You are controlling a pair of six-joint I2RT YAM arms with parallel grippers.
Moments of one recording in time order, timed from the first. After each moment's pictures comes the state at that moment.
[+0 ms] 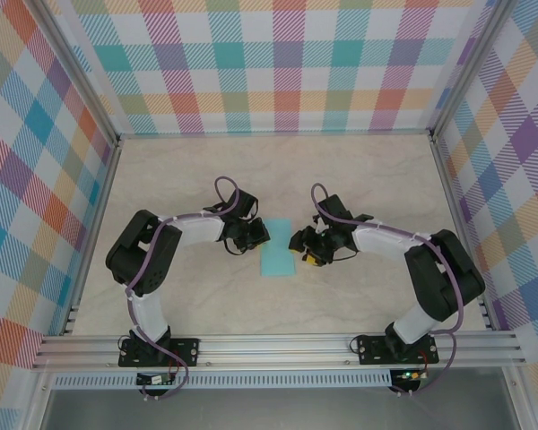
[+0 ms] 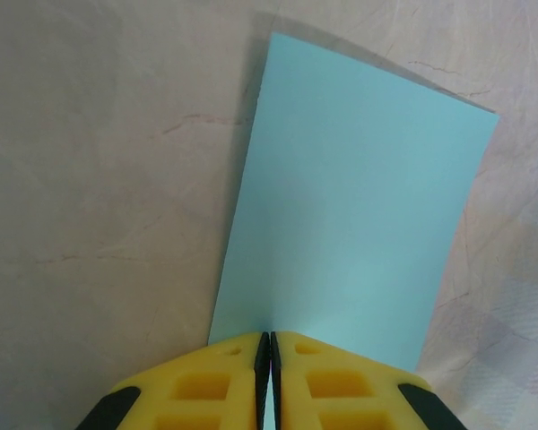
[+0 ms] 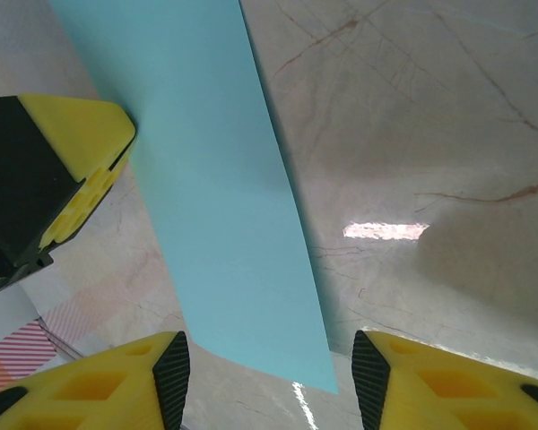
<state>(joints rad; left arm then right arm) -0.56 1.86 1.03 -0.23 0.31 -0.93 0.55 1.59 0.84 -0.35 -0.50 0.95</state>
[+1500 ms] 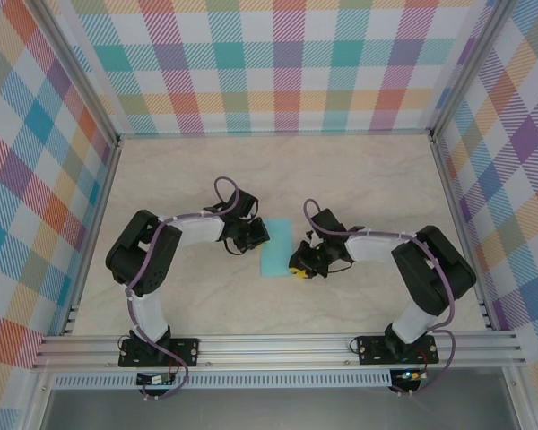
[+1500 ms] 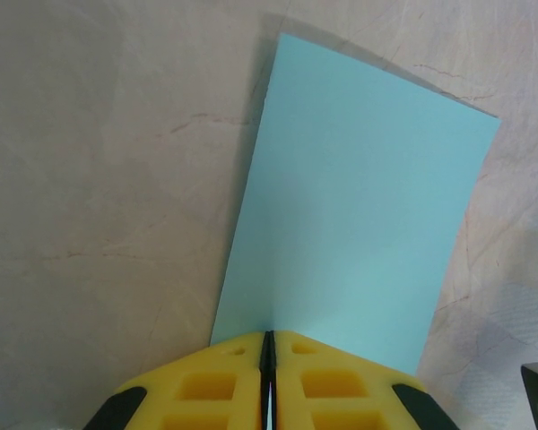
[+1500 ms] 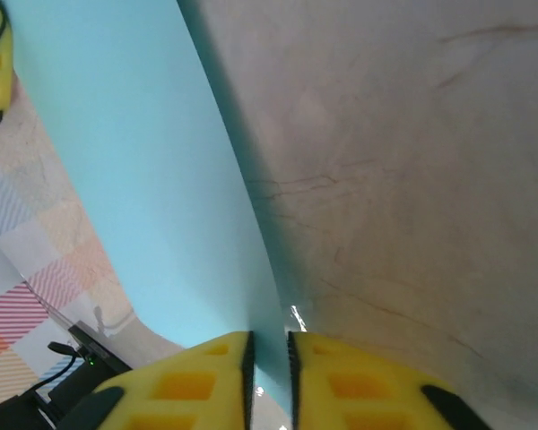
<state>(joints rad) -0.56 1.86 1.03 -0.24 0.30 -0.94 0.62 1.63 0.74 -0.24 -0.56 1.02</state>
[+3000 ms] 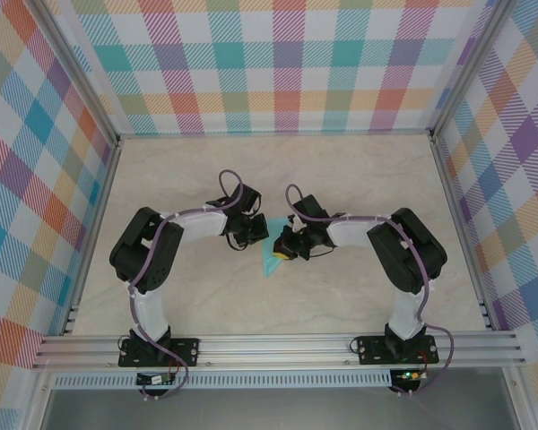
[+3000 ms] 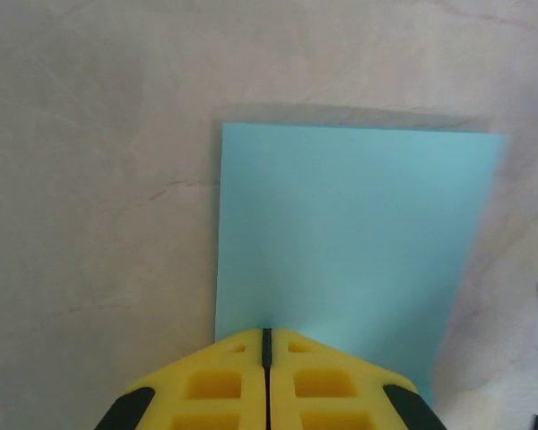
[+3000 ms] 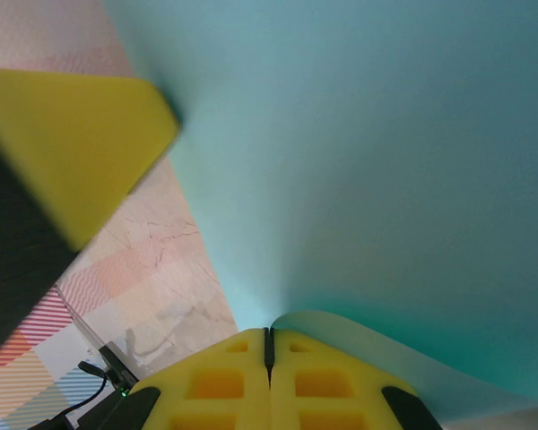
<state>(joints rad) -0.56 1.89 1.11 -0.32 0.26 -0.84 0.64 1.86 0.96 -0.13 -0.60 0.97</state>
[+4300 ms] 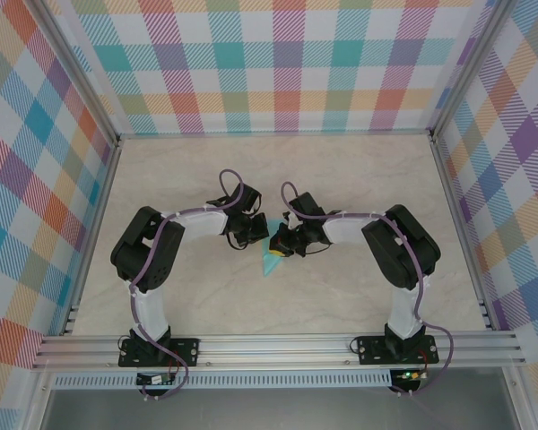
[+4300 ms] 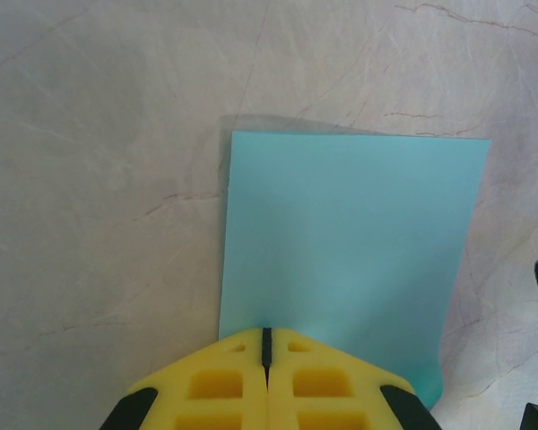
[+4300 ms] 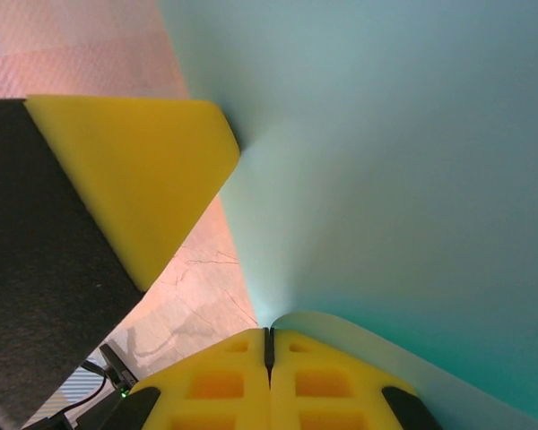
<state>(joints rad) -0.56 1.90 1.12 -0.31 0.26 -0.84 0.64 1.91 1.01 -0.12 -0.61 0.94</state>
